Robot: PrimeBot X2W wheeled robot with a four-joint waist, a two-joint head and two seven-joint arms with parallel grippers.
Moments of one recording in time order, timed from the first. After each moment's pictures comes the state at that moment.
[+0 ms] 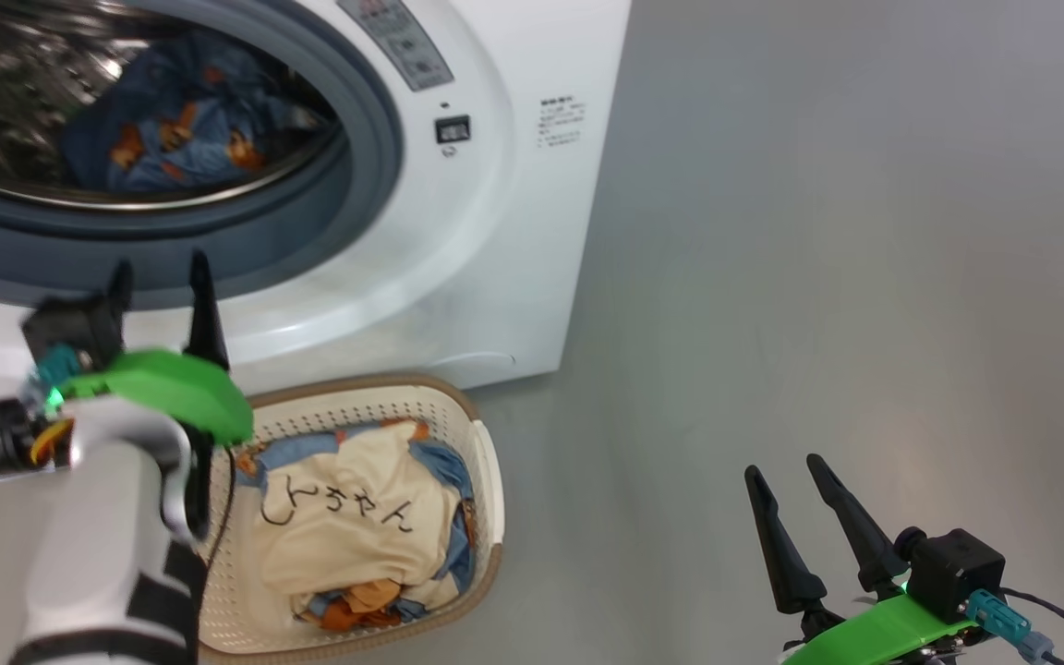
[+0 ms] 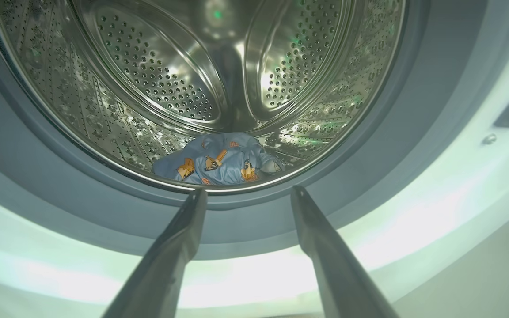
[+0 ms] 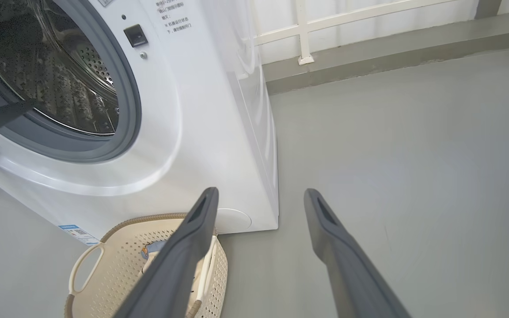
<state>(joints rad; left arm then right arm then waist) -0.71 0.08 -0.01 0.79 -0.20 0.01 -0.26 -0.04 -0.05 0.11 0.15 0.29 0.13 -0.25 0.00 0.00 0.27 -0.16</state>
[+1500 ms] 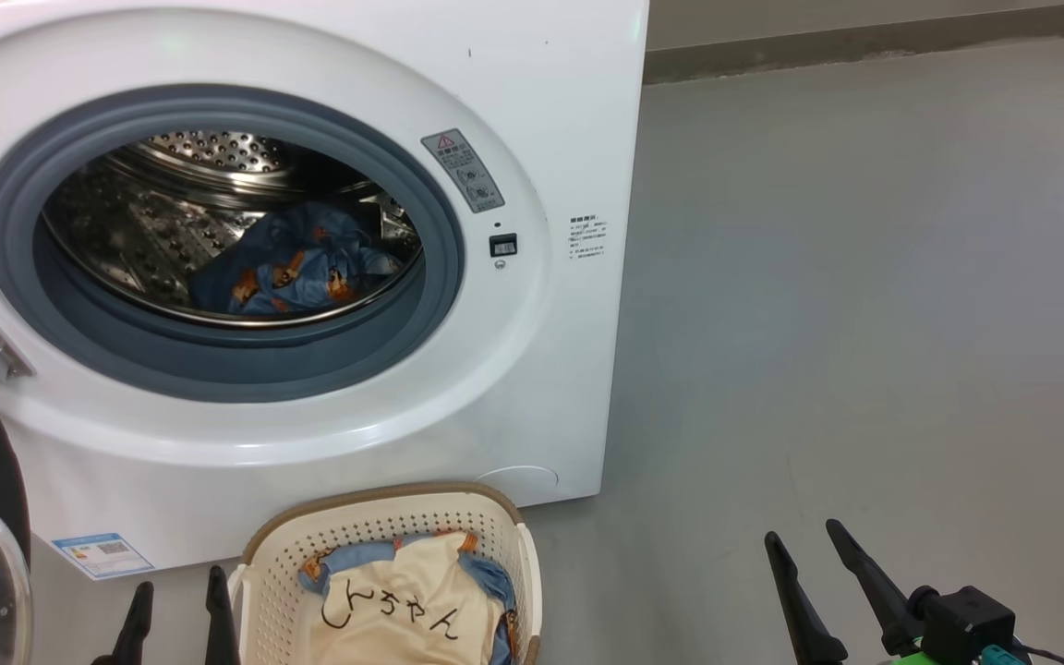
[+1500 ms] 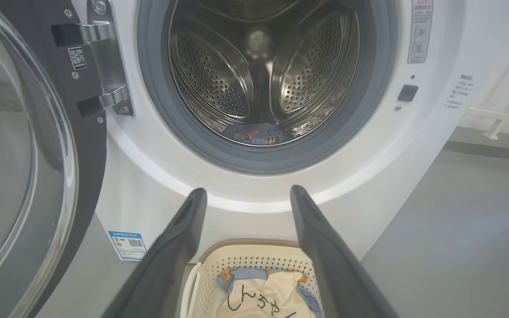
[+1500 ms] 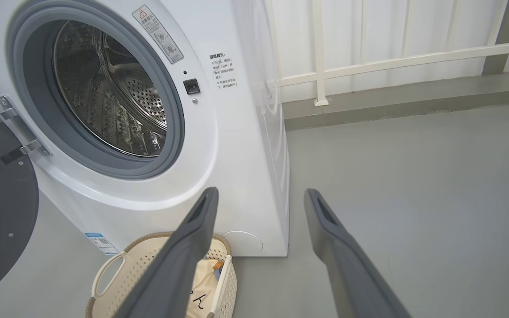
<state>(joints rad) 0.11 0.04 0.03 0.15 -0.26 0.03 -0.26 0.06 -0.09 0.11 0.16 0.28 0.13 -0.25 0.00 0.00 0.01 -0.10</state>
